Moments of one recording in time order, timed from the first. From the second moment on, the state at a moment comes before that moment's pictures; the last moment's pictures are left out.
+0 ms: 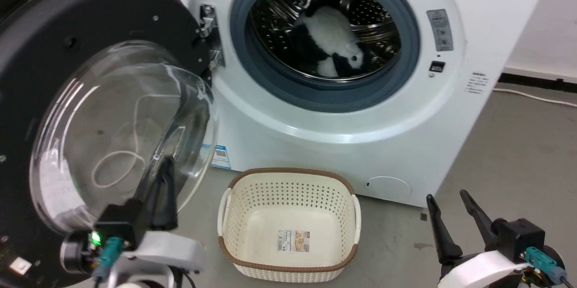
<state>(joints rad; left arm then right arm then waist) -0.03 0.05 -0.02 -0.09 -0.08 0.01 -0.08 0.02 -0.05 0.01 0.06 0.13 0.13 -0.08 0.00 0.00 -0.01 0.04</state>
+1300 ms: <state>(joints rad) -0.16 0.28 0.45 0.11 -0.31 -0.02 0.03 0.02 -0.05 -0.01 0.12 0.22 0.13 -0.15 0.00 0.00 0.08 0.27</state>
